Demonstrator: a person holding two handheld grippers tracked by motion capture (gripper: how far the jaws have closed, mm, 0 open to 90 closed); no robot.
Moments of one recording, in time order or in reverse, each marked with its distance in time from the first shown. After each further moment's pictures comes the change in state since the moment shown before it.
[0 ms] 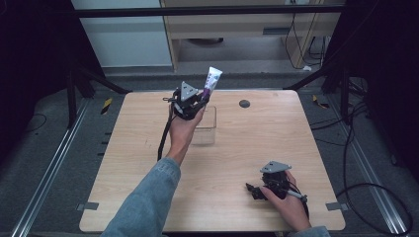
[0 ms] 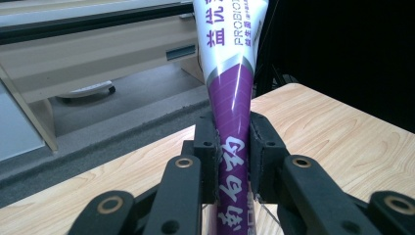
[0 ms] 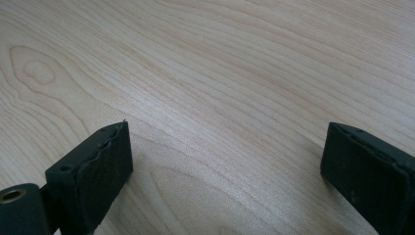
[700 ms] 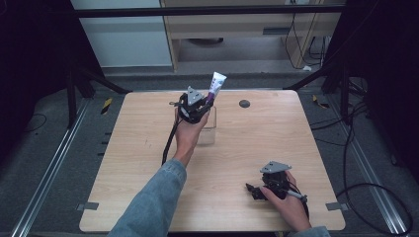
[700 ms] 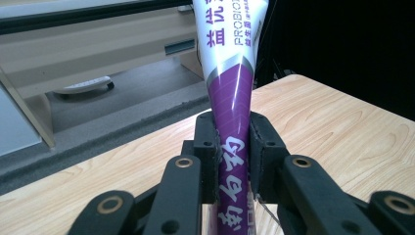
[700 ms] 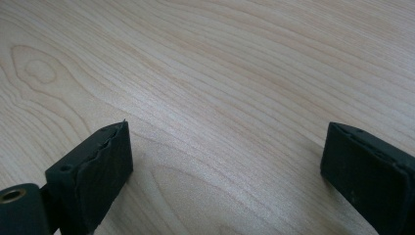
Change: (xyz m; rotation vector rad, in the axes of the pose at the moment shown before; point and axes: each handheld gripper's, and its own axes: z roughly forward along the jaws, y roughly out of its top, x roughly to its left) left arm -0.011 -0.017 0.019 0.020 0.004 0.008; right arm 0.000 0.000 0.000 -0.002 -0.001 -0.003
